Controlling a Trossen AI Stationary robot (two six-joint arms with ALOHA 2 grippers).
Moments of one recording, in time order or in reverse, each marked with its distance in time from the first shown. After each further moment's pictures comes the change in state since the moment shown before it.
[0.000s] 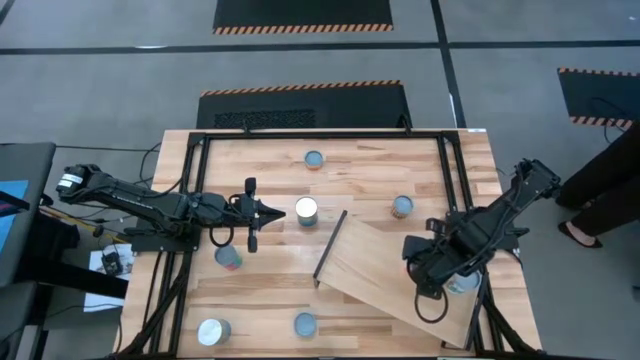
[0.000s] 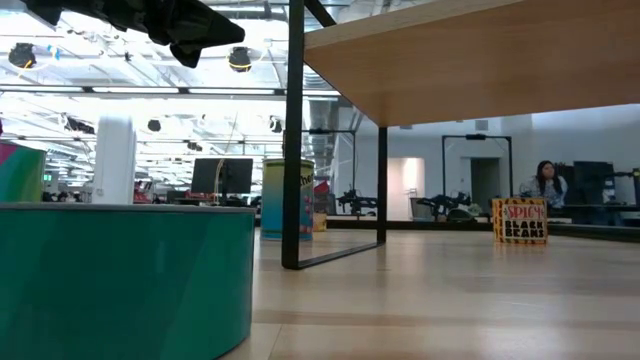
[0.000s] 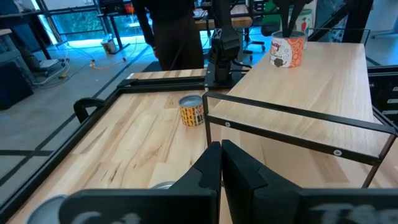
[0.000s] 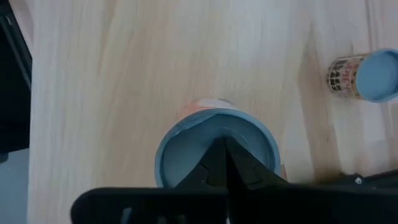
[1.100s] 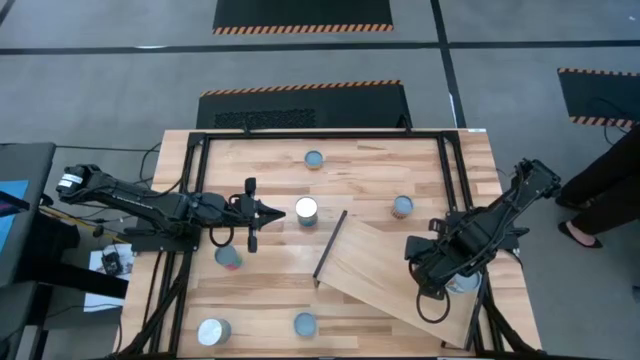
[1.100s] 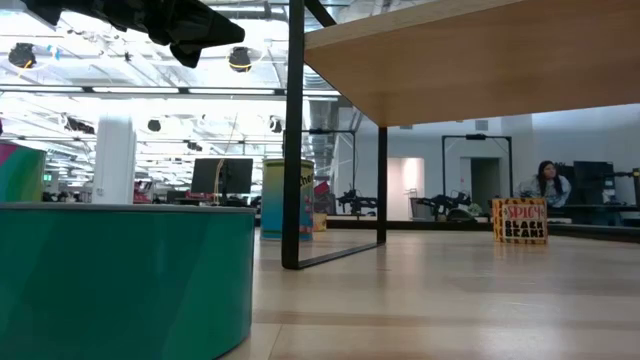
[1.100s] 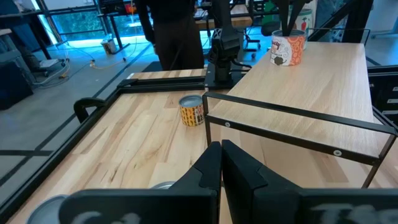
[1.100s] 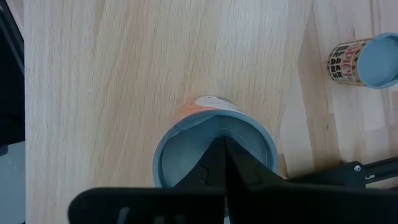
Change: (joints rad) left arm 0.000 0.000 0.000 0.000 0.000 0.000; right arm 0.006 -0.001 0.002 -0.042 -0.015 0.010
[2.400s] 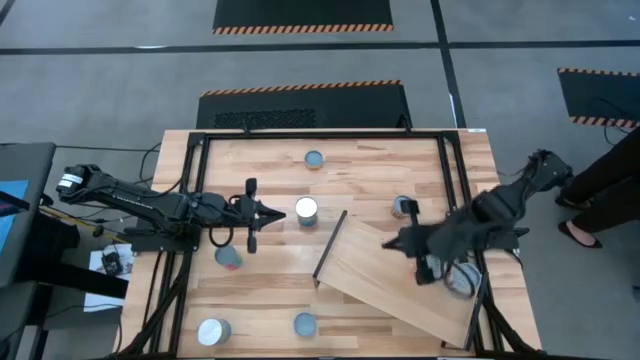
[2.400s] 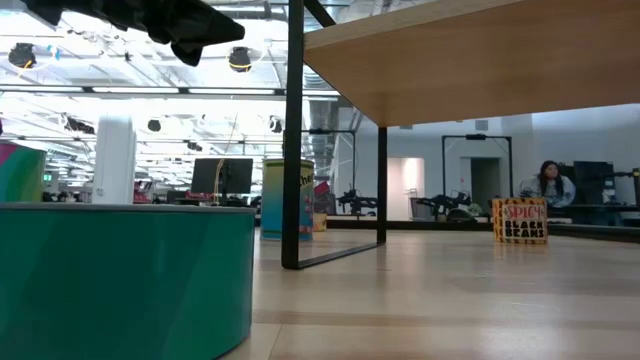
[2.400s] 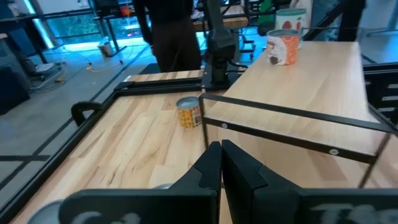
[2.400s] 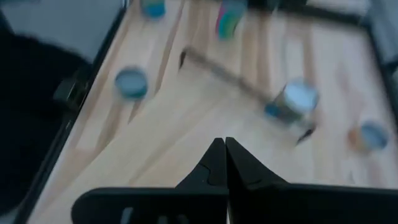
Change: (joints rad) left arm 0.000 0.000 0.000 0.005 0.020 0.019; right arm -0.102 -0.206 -0.093 0.627 0.286 -0.737
